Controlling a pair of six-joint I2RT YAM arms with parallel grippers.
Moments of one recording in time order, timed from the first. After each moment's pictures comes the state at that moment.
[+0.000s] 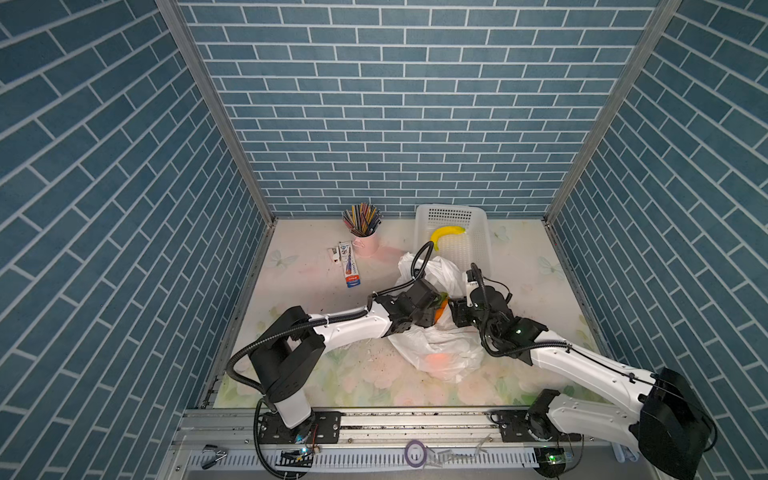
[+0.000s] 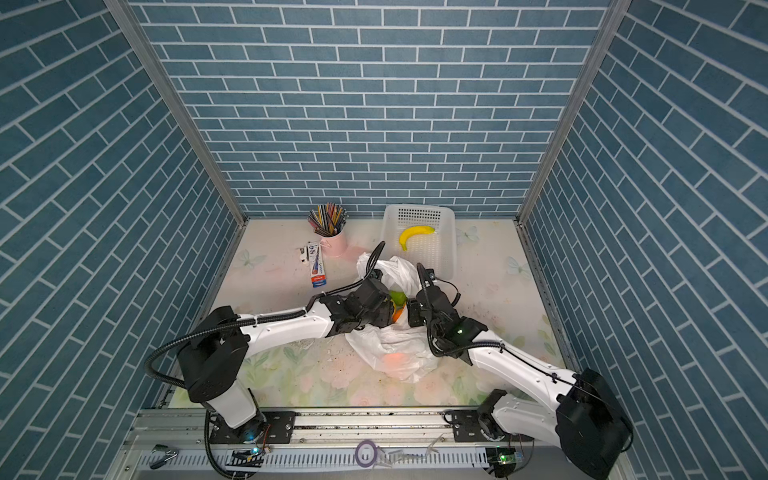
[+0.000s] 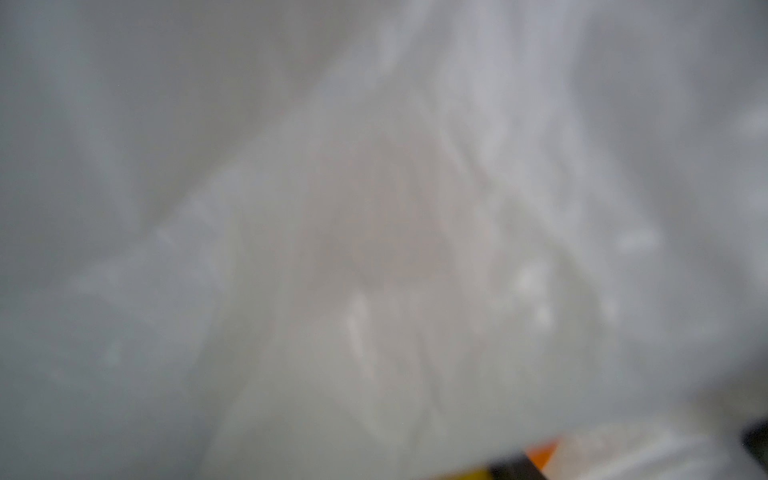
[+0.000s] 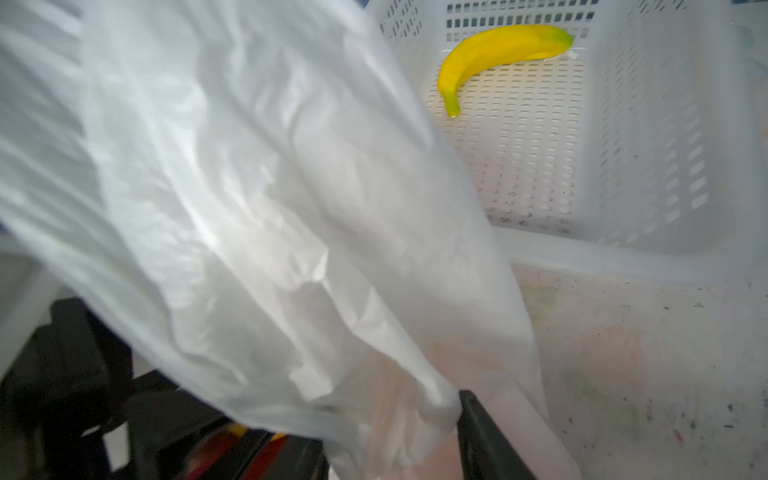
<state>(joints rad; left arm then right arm) -0.93 1.69 1.06 -0.24 -0.20 -0.61 0.77 1.14 0.65 -0.13 0.25 0.45</state>
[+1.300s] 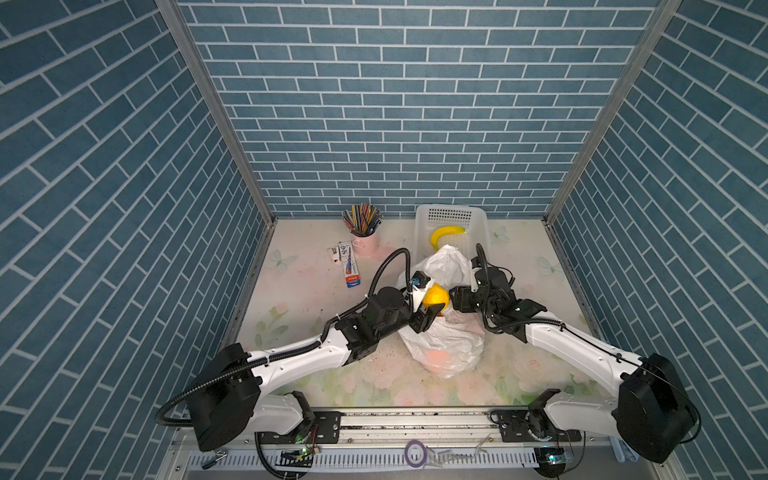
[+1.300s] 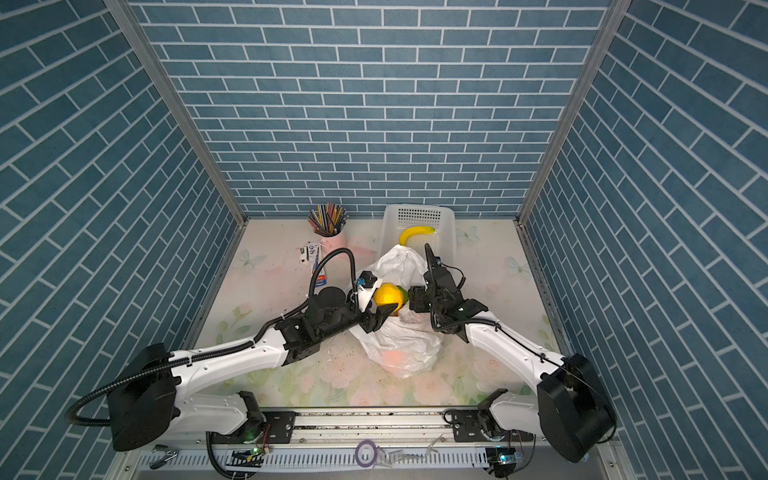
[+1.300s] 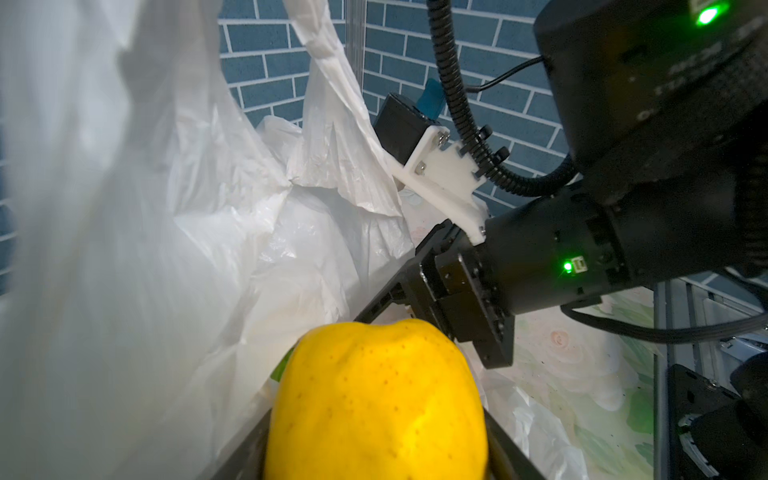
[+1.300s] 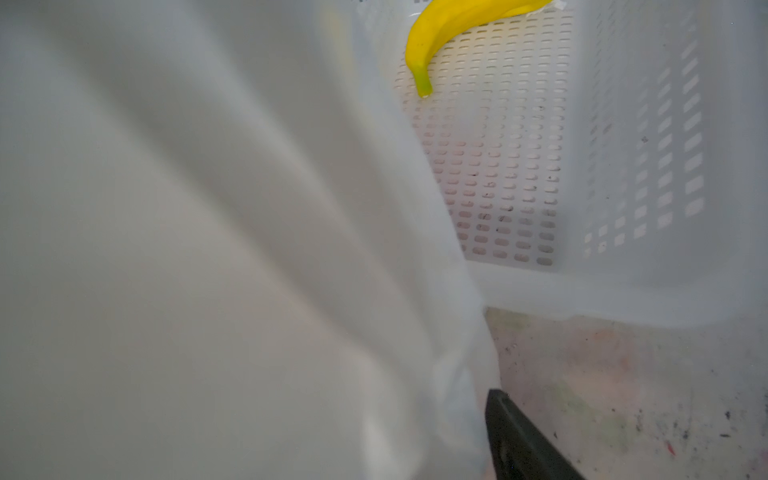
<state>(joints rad) -0.93 1.32 0.74 0.32 0.01 -0.09 0.61 1.22 0.76 -0.25 0.04 0.46</state>
